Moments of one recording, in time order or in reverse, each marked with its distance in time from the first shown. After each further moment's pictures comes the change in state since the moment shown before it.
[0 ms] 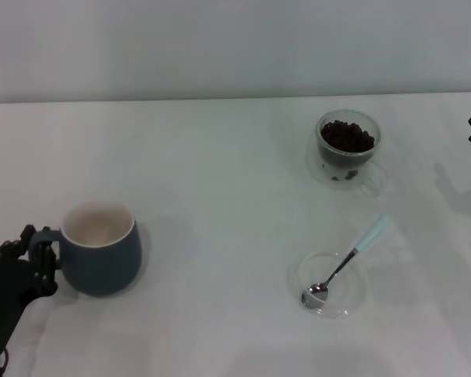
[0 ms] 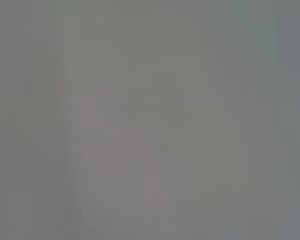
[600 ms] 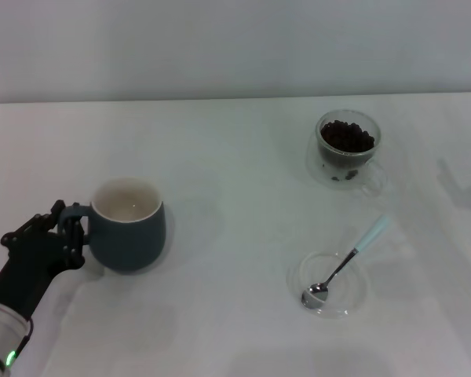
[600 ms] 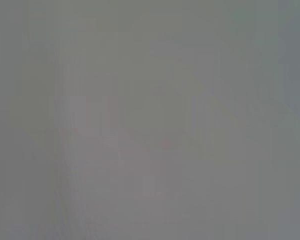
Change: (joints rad) left arm -0.095 -0.004 0.001 0.010 0.002 -0.072 0.000; right arm 0.000 -0.001 -0.003 -0.034 0.002 0.009 0.007
